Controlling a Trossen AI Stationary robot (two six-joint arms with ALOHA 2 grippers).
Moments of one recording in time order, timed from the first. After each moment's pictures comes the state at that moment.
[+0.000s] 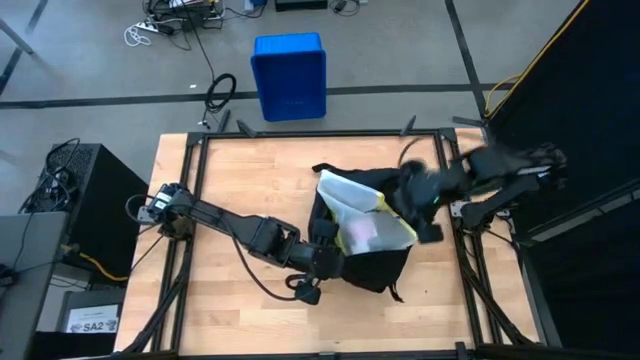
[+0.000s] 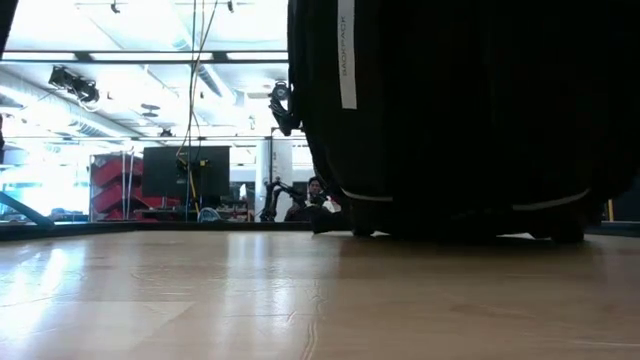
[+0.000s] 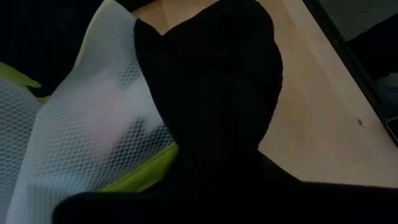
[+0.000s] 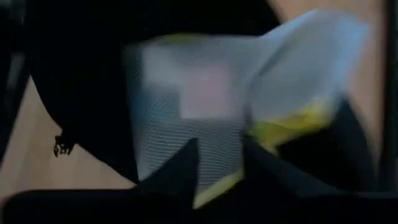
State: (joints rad) left arm -0.39 1.88 1.91 -0.88 -0.27 0.08; right arm 0.28 1.31 1.59 -1.33 0.16 0.02
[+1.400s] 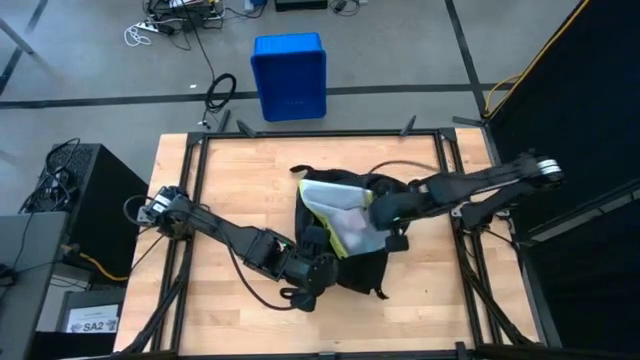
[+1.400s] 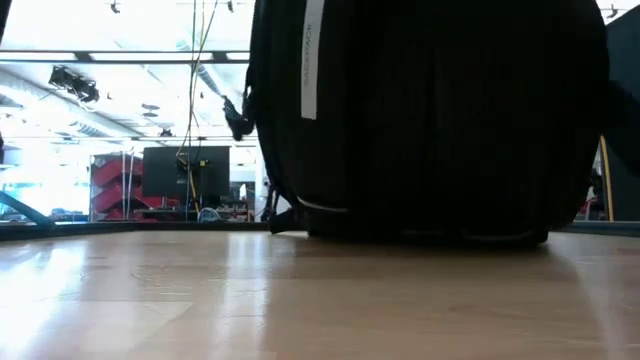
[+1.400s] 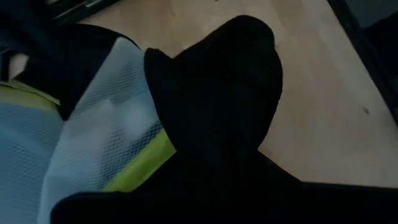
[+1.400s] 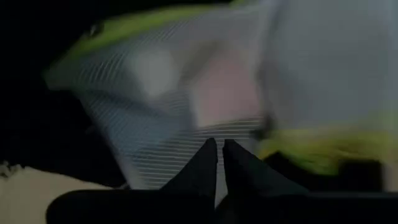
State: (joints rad) left arm -0.46 1.87 1.87 -0.92 -0.35 -0.01; right arm 0.20 1.30 1.21 -0.94 0.24 0.03
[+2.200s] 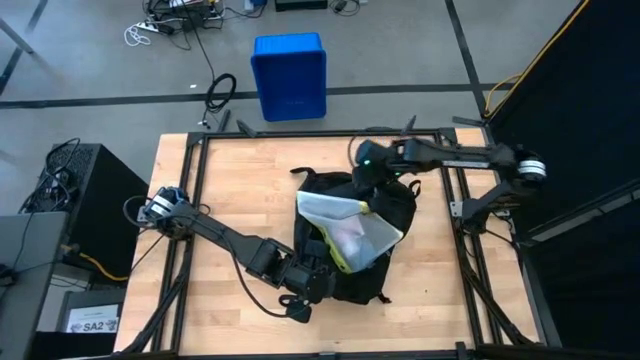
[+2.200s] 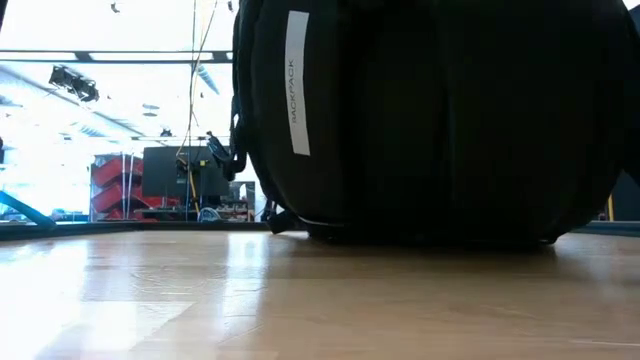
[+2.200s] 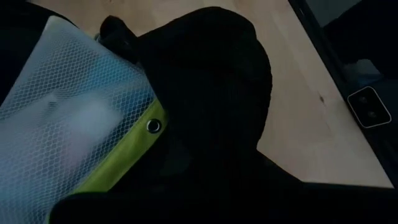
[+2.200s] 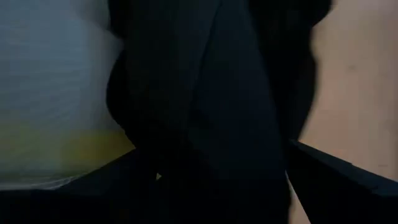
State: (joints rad) left arm -0.48 1.87 1.73 -0.78 -0.23 -0.04; right arm -0.25 1.52 1.21 -0.82 -0.04 -0.37
